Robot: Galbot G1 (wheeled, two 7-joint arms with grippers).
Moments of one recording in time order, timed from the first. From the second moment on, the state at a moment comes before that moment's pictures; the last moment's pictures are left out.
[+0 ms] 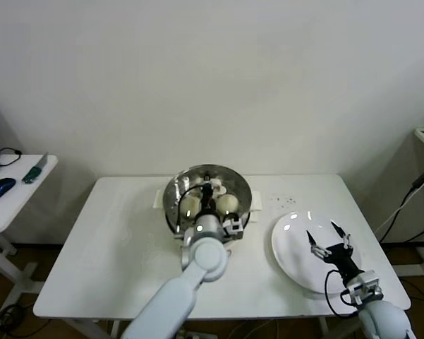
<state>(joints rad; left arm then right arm) 0.79 -1.45 0.16 -1.63 1.50 0.74 0.32 -1.34 1.09 0.60 1.59 0.23 0.14 -0.20</state>
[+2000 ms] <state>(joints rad) 1.21 -1.21 -0.13 -2.12 1.03 0.69 0.03 -1.39 1.09 0.65 1.69 0.27 -0.02 -0.22</state>
